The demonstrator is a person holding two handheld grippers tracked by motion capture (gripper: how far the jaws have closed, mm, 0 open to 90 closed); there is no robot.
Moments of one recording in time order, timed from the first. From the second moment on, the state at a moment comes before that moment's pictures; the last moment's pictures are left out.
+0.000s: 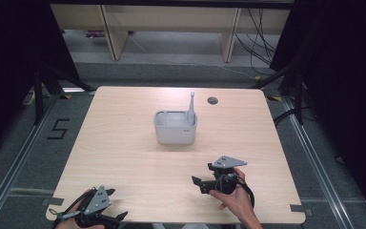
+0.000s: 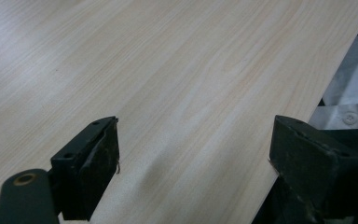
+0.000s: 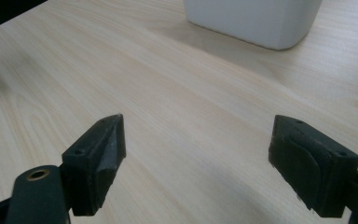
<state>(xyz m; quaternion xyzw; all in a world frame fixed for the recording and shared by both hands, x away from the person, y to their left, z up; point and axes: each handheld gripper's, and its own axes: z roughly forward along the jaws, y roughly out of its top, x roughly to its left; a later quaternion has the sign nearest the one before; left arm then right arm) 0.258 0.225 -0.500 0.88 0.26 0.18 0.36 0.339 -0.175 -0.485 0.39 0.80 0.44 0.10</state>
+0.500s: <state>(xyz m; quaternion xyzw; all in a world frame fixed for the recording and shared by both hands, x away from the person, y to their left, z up) 0.259 0.225 -0.501 0.88 0.26 0.18 0.36 0.322 -0.180 -0.489 0.39 0.82 0.42 0.11</state>
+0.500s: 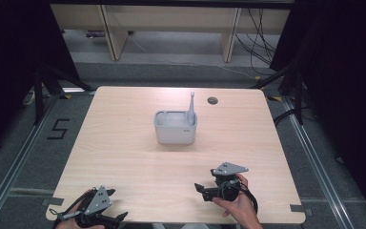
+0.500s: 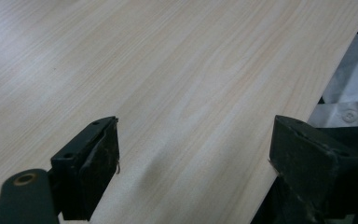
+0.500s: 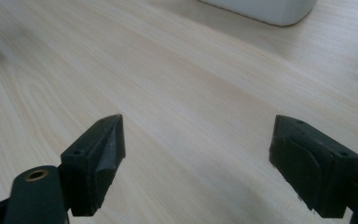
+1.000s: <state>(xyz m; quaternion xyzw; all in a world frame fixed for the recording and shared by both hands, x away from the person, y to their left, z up) 0.258 0.225 -0.501 0.88 0.26 0.18 0.35 0.307 -0.182 -0.494 0.38 0.83 0.39 0.11</state>
